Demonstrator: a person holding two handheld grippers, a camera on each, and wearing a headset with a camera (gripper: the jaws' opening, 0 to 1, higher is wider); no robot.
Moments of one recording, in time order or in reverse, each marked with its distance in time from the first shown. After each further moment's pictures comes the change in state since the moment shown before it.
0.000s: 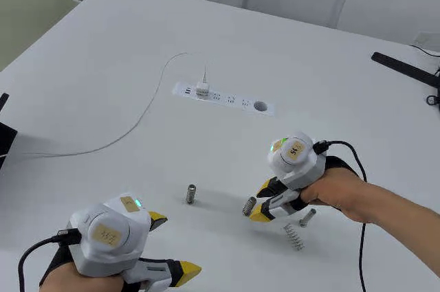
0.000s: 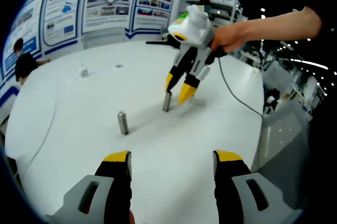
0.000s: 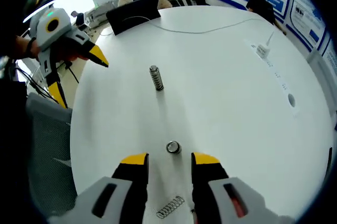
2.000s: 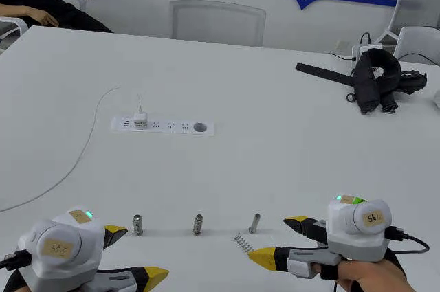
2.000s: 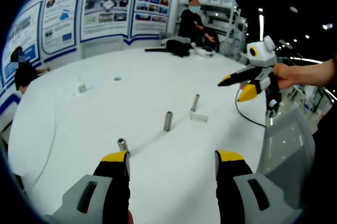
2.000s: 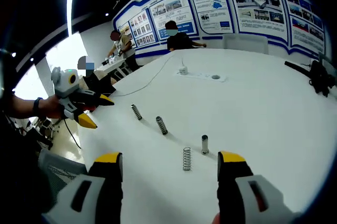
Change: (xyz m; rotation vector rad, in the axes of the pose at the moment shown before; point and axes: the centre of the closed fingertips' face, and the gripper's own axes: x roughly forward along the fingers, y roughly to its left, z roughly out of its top) left arm 0.012 0.000 0.044 0.031 -0.034 0.012; right arm -0.114 0.040 -0.082 0.549 -0.556 -0.302
